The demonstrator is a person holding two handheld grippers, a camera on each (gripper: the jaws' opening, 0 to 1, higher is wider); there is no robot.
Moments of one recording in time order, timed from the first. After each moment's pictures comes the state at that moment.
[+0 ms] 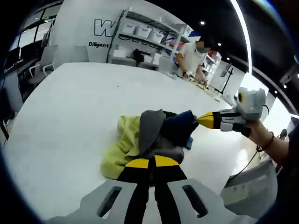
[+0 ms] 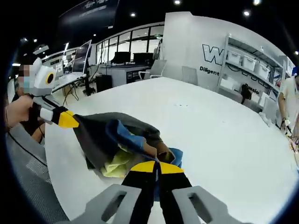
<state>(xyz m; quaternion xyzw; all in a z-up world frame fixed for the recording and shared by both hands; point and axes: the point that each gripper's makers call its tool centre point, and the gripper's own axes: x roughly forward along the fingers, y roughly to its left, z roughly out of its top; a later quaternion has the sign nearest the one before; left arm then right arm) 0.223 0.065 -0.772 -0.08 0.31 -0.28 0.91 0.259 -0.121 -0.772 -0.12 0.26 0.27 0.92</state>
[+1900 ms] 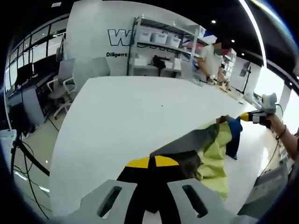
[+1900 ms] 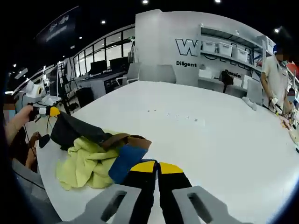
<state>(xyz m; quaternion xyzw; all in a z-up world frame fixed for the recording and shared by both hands) 0.317 0.195 -0.730 -0.02 0.29 -0.20 0.94 0.320 -0.188 -0.740 -0.04 0.28 0.19 0.94</state>
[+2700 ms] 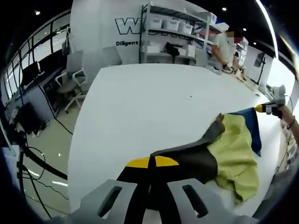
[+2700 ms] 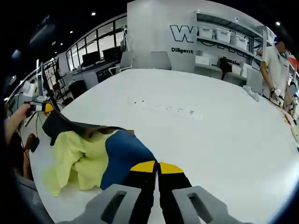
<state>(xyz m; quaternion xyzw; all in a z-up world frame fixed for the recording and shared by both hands) 0.389 0.259 -0.772 0.02 0.36 -0.14 0.92 0.385 -0.207 -0.782 -0.05 0.35 0.17 0.92</state>
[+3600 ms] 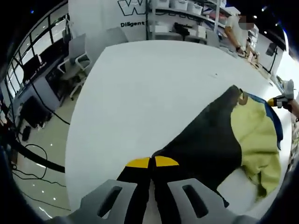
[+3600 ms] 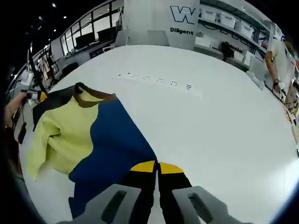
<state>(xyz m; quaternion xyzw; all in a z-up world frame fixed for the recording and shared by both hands) 0.429 0.295 -0.843 0.05 0.43 -0.10 0.90 0.414 -0.228 -0.851 -0.08 0.42 0.15 0.89</state>
